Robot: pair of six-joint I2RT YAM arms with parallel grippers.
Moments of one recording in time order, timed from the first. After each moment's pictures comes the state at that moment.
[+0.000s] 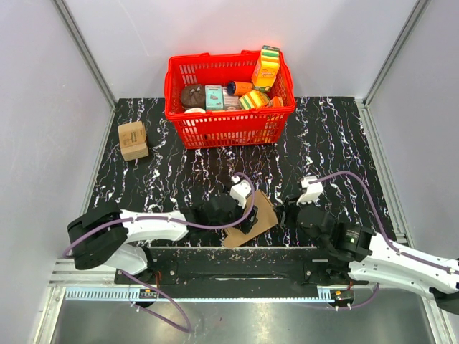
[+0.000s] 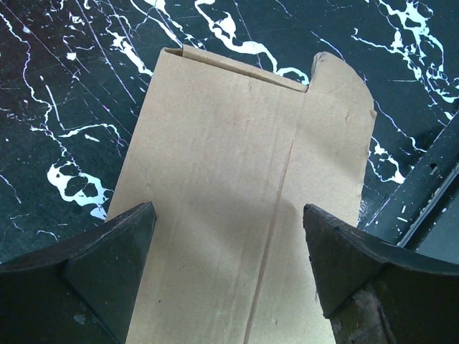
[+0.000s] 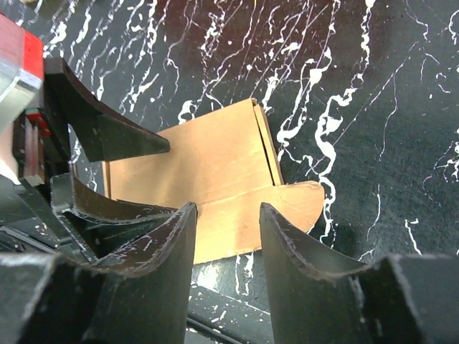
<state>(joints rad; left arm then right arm) -1.11 1.41 0.59 0.27 -0.16 -0.32 1.15 0.60 0.52 -0.41 0.61 0.69</state>
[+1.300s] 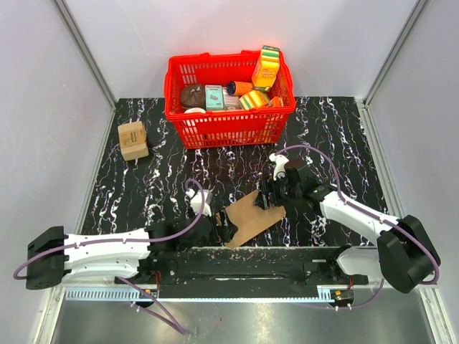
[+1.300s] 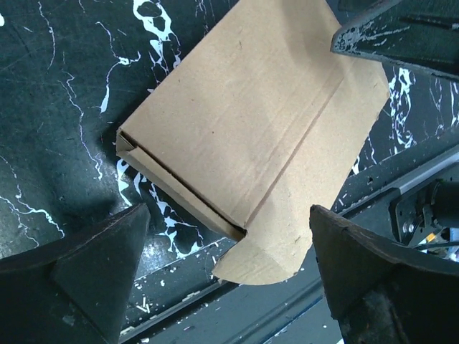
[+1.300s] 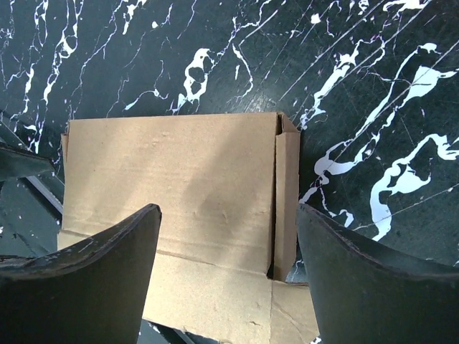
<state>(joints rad) -1.25 0.93 0.41 -0.13 -0.43 -0.97 0.57 1.25 0.65 -0.14 -0.32 0.29</state>
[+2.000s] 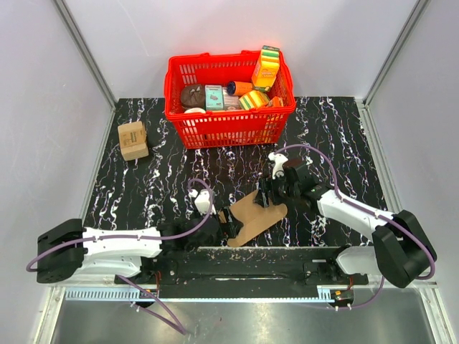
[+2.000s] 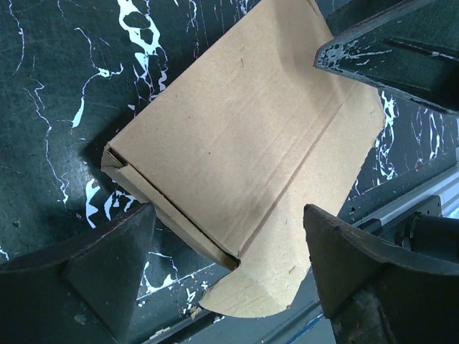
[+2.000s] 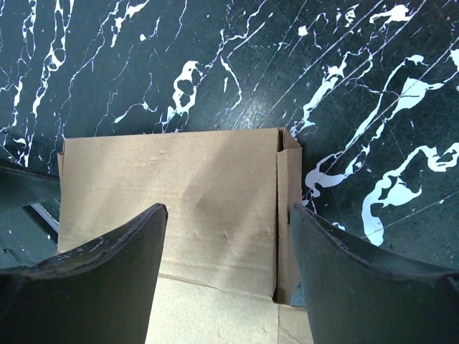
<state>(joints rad) -1.25 1.07 0.39 0.05 -0.48 -1.08 0.57 1.29 0.65 -0.09 -0.29 0.29</state>
